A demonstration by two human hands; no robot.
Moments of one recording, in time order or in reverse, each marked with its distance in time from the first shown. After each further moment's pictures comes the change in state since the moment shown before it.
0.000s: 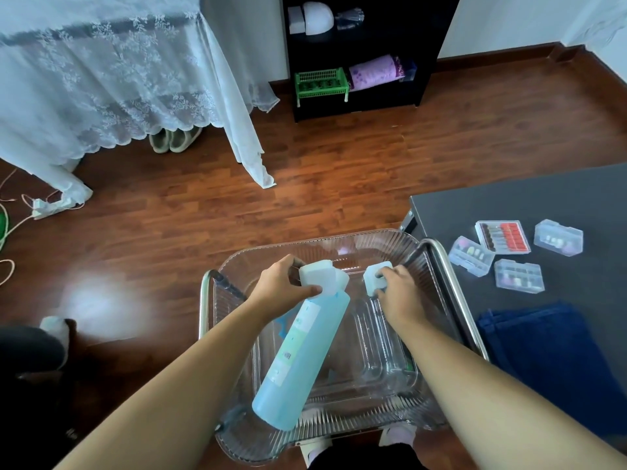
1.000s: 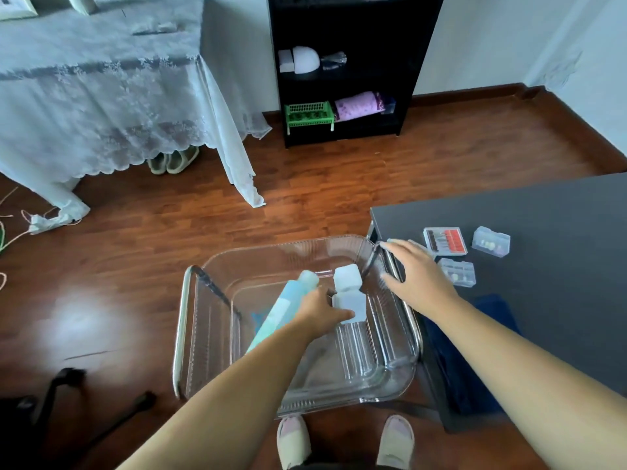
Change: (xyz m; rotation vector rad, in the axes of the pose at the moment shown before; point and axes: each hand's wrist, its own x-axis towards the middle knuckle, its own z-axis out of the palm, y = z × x) left_hand -0.035 0.054 0.109 -0.029 -0.127 -0.071; right_hand -0.039 0.024 -0.137 -0.125 0.000 -0.339
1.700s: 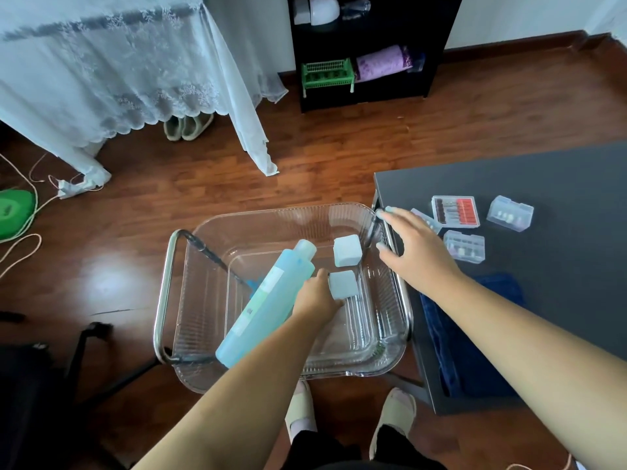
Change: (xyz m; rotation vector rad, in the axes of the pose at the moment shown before) left_hand 0.012 -0.024 0.048 0.286 0.170 -0.077; right_hand 0.002 0.015 0.008 0.096 0.086 -0.124
